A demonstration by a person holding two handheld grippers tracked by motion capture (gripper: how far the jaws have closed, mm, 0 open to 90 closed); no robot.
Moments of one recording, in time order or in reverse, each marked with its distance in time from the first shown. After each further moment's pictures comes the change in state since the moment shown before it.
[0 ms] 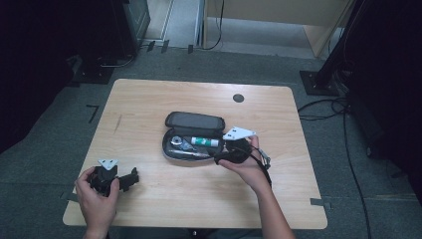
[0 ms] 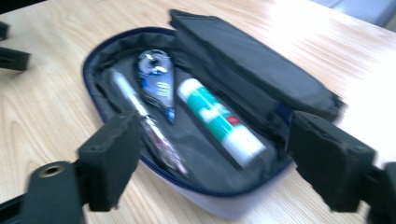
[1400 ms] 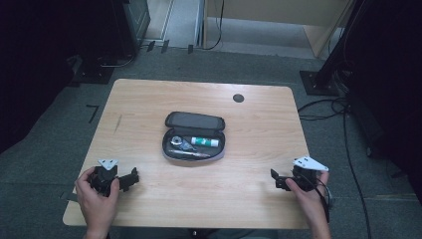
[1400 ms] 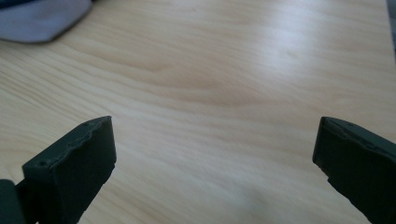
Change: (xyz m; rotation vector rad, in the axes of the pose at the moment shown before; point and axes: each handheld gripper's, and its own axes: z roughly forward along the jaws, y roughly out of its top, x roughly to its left) left arm 0.000 0.000 0.000 0.000 0.000 0.000; right arm -0.066 -0.133 -0.134 0.051 -0.368 0.258
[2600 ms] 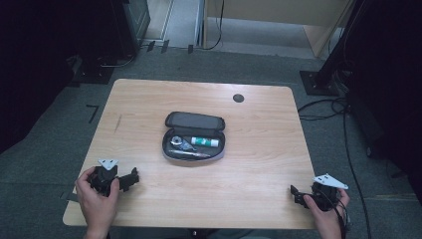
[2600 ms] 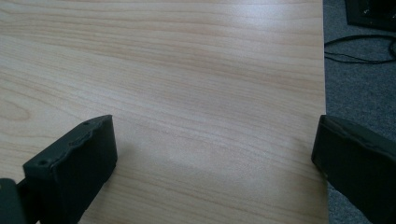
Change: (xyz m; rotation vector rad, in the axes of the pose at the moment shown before) left arm 0.000 0.000 0.000 -0.001 0.000 0.001; right arm -0.041 -0.063 -0.024 0.111 -0.119 0.105
